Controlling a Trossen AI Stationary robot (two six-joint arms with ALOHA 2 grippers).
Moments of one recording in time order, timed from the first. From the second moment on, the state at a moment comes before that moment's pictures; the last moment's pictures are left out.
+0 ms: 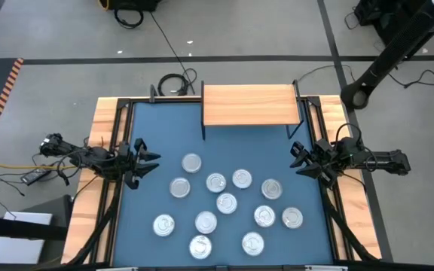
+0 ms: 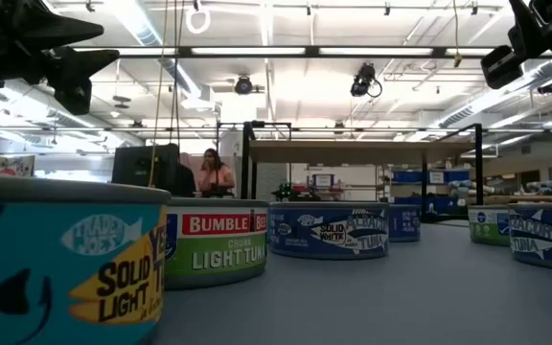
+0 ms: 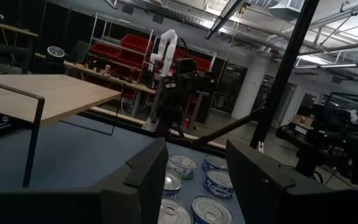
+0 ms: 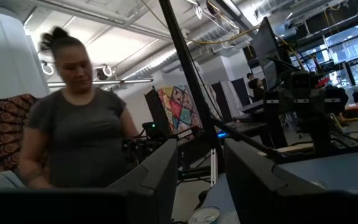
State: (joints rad) left arm -0.37 0.01 0.01 0.21 -0.42 -0.24; right arm -0.03 0.01 0.01 0.36 -0.41 0.52
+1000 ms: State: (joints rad) left arm -0.37 0.01 0.01 0.72 -0.66 -0.24; right arm -0.03 0.01 0.01 0.39 -0.35 0.52
